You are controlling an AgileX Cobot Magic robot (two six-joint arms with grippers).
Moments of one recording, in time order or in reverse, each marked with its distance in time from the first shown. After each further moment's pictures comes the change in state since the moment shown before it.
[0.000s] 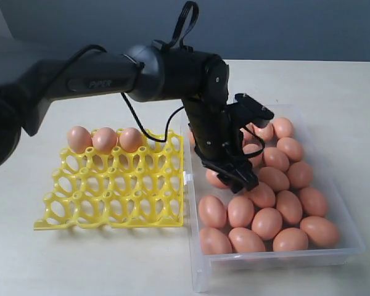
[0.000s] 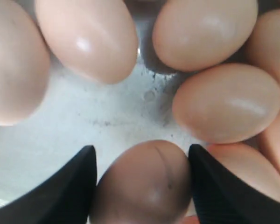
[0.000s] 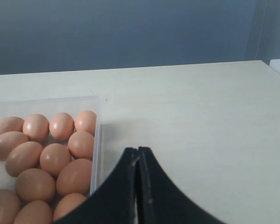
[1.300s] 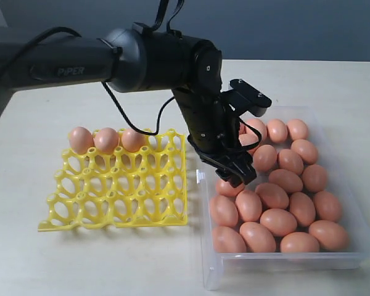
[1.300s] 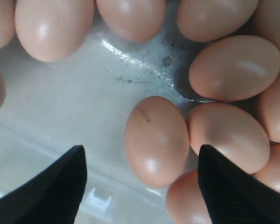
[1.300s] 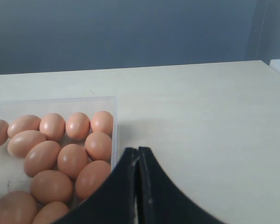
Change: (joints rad) left arm 0.000 -0.089 0.073 0.023 -0.037 -0.029; right arm 0.000 0.000 0.000 0.000 0.000 0.000
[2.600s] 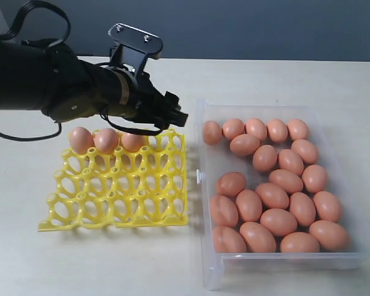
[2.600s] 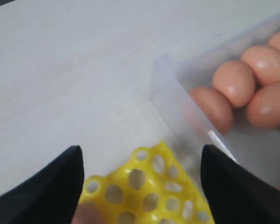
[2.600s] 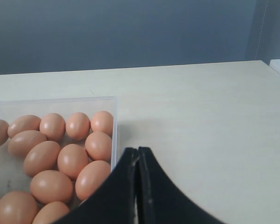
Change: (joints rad) left arm 0.175 -0.384 0.595 0.753 -0.756 -0.910; right arm 0.000 0.000 0.000 0.000 0.000 0.000
